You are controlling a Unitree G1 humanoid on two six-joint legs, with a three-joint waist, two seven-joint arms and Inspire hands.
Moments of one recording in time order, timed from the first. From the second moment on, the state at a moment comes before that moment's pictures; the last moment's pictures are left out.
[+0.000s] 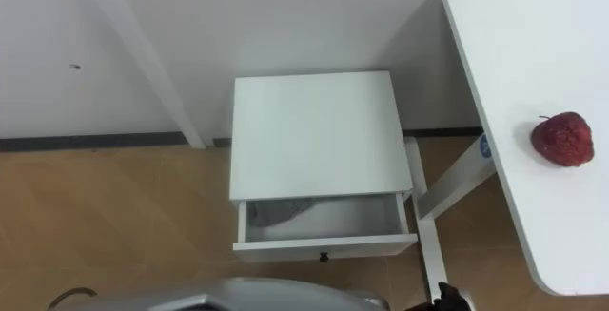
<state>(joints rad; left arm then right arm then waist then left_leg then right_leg) 0.22 0.18 0.09 1.14 0.32 0.05 0.19 0.13 -0.22 0.01 1.28 -0.12 0.00 -0.16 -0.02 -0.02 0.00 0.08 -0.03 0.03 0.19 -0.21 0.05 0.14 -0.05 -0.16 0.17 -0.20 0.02</state>
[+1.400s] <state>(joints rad) 0.27 0.21 0.28 1.11 0.29 -0.03 0.19 0.10 -0.25 -0.73 1.00 1.37 -0.16 -0.44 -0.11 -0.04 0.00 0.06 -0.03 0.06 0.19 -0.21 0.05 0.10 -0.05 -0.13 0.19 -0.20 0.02</state>
